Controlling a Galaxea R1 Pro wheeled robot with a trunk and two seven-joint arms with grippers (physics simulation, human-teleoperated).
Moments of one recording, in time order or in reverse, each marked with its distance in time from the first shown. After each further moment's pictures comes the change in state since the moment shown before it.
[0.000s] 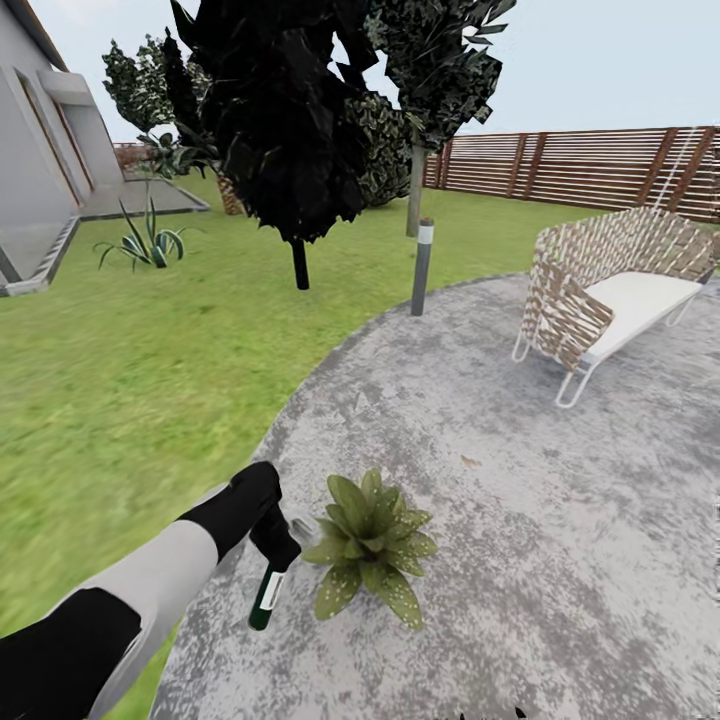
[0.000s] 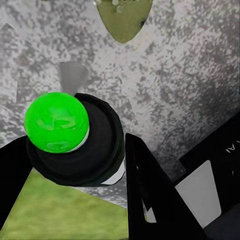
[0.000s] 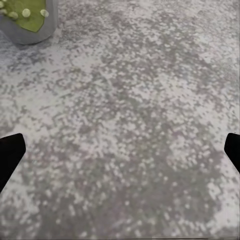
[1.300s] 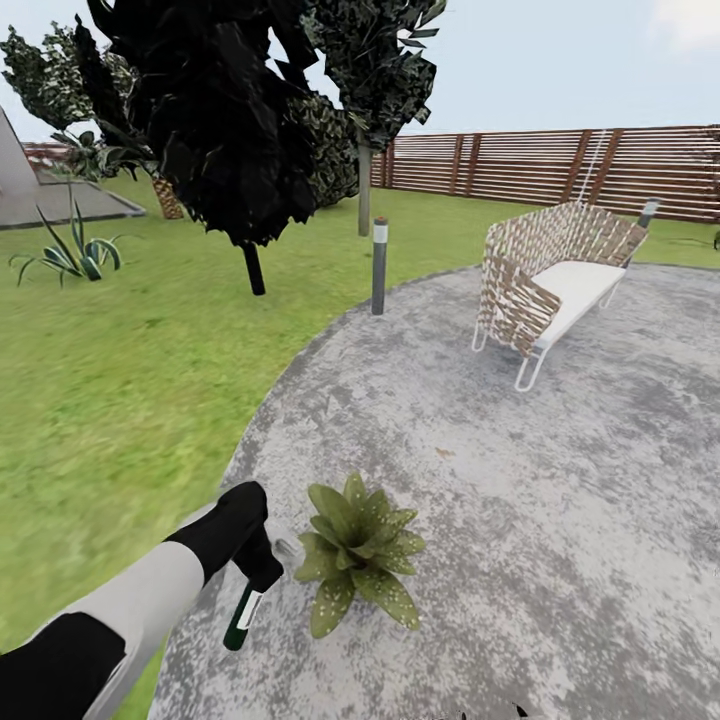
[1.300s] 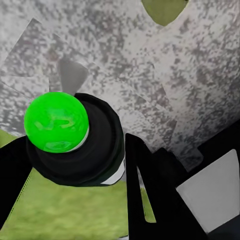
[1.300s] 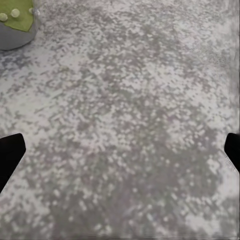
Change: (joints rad) left arm 0.068 0.040 0.007 -0.007 -0.009 -0.002 0.075; right arm 0.000 -0.003 0.000 -0.004 0.000 0.000 -0.001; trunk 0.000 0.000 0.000
